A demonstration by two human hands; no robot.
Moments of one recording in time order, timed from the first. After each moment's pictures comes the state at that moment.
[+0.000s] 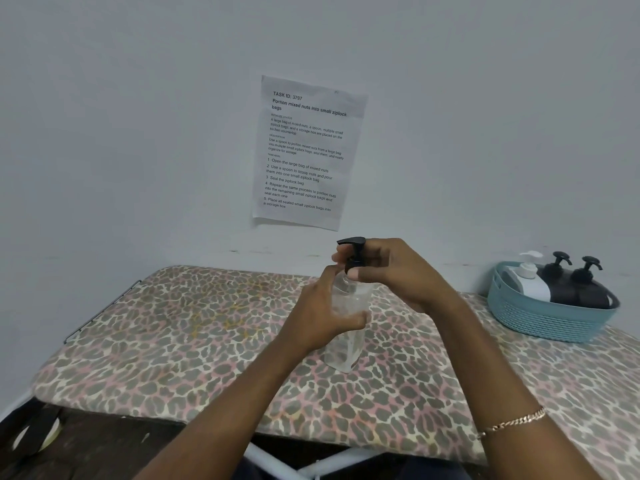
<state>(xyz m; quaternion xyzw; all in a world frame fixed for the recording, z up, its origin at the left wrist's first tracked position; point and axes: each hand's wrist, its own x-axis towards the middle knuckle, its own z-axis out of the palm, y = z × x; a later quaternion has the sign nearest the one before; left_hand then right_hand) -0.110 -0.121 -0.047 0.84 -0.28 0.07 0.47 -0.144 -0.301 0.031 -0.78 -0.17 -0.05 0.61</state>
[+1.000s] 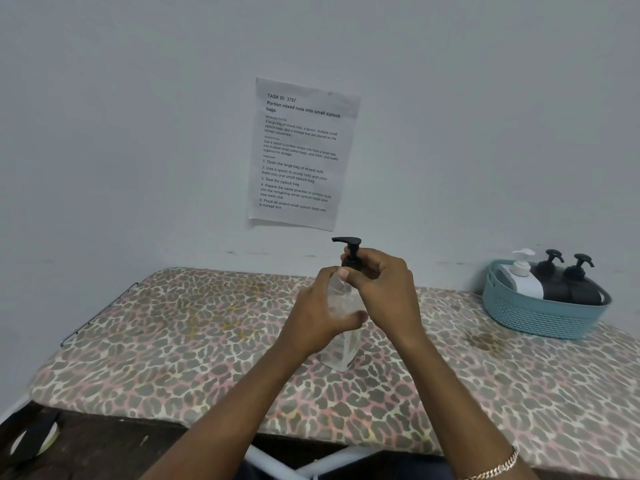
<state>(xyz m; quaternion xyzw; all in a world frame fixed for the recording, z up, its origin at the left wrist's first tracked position) -0.114 -0.127 -0.053 0.83 -0.26 0.07 0.49 -0.165 -0.262 0.001 -0.77 -0.01 -0.27 0.58</state>
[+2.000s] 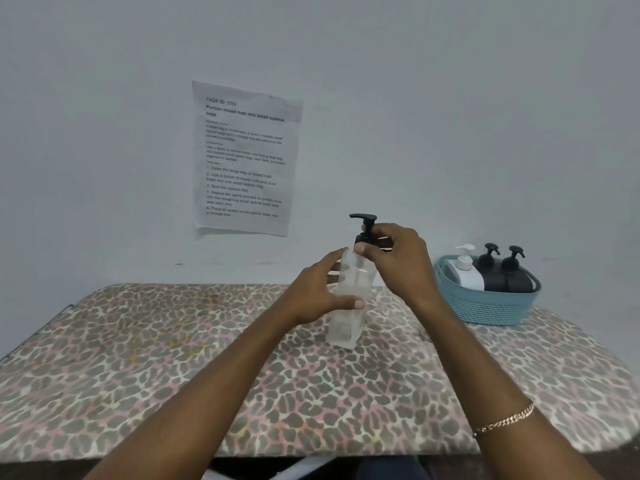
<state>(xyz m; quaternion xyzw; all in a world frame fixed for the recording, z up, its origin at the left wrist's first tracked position) -0.087 -0.201 -0.016 0.81 -0.35 -0.06 0.47 -0.162 -0.369 0.034 -0.83 0.03 -0.33 0.45</state>
